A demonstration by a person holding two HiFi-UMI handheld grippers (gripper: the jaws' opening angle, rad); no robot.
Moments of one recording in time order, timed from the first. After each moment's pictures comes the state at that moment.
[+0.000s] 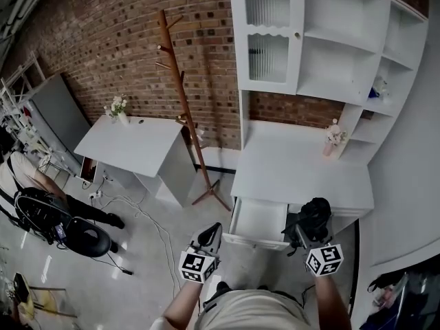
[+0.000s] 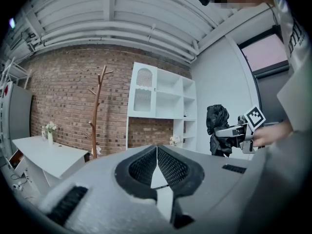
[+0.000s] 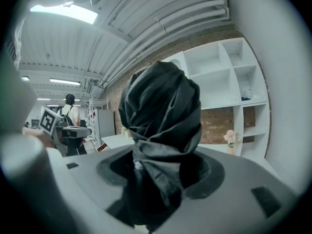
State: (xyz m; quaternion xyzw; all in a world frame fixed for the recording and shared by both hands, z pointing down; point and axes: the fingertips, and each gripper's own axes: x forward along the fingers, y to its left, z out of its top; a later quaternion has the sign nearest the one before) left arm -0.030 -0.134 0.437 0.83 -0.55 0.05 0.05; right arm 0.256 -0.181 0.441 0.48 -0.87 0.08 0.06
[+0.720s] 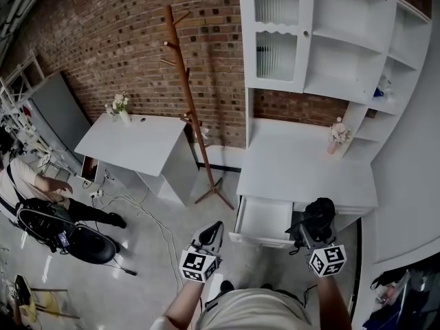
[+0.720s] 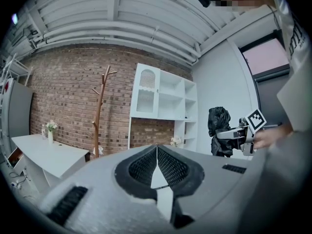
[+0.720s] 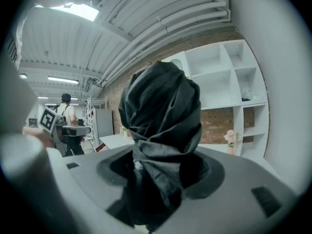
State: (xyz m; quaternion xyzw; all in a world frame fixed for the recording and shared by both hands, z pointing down) left arm -0.065 -0.135 0.434 0.83 -0.55 0.04 0.06; right arm 0.231 -0.175 0.438 0.50 -0.86 0.08 0.06
